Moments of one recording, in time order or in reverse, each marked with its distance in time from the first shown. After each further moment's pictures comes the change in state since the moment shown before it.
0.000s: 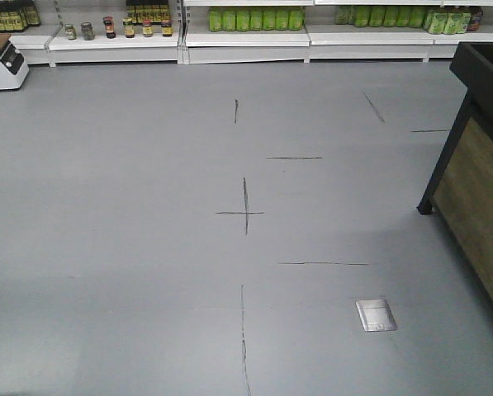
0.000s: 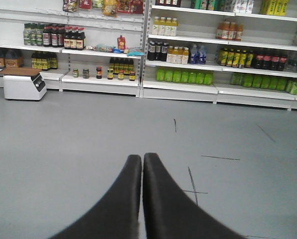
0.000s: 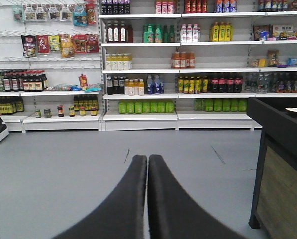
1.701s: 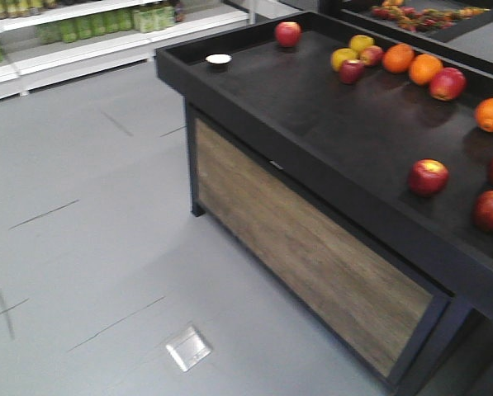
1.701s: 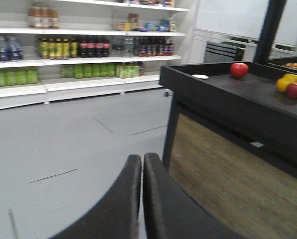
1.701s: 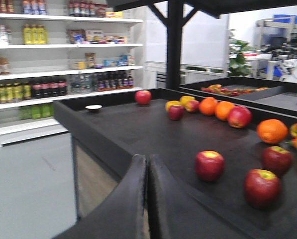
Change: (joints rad) left arm 0.000 0.000 0.000 0.000 0.000 0.000; right arm 0.000 0.000 0.000 0.000 0.000 0.000
